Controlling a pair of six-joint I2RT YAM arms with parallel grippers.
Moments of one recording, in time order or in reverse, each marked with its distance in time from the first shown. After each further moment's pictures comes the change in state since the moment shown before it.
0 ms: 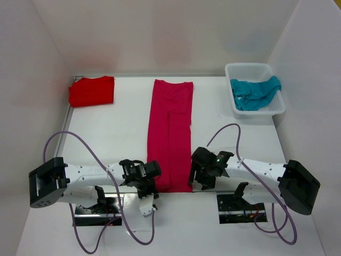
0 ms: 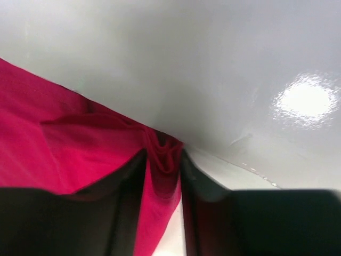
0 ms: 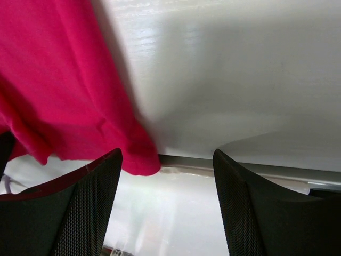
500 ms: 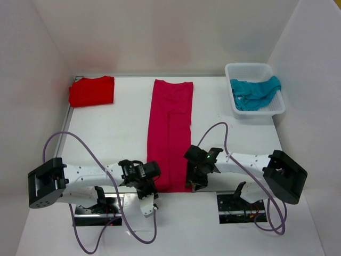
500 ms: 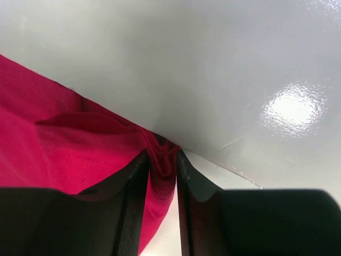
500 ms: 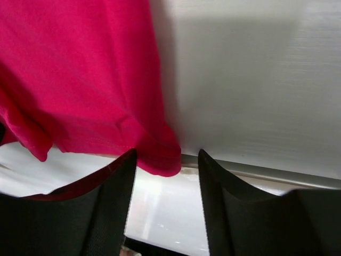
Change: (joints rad) left arm -0.002 -0.018 -0.007 -0.008 0.013 -0.082; right arm 0.026 0.182 0.092 0.020 -0.085 -0.082
